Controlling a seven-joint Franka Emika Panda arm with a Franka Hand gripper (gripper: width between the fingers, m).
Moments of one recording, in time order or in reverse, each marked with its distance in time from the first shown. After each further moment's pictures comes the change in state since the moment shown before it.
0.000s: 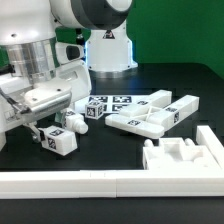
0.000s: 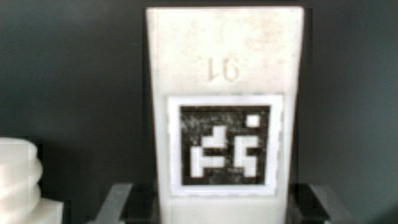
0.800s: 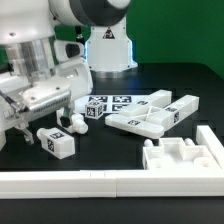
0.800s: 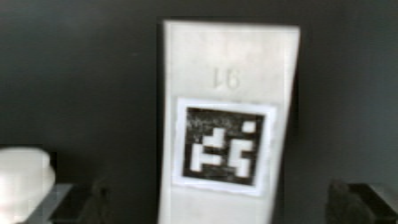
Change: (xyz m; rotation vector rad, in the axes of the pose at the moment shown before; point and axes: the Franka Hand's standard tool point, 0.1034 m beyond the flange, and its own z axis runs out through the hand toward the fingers) arm -0.012 -0.008 -0.017 -0.032 -0.036 -0.172
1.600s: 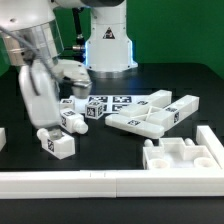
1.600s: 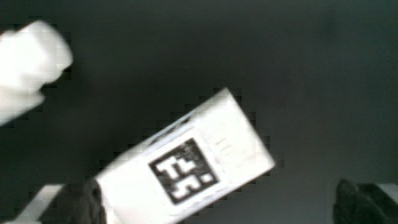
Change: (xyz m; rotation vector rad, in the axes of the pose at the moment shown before) arm -0.033 -0.008 -0.017 -0.111 0.020 -0.929
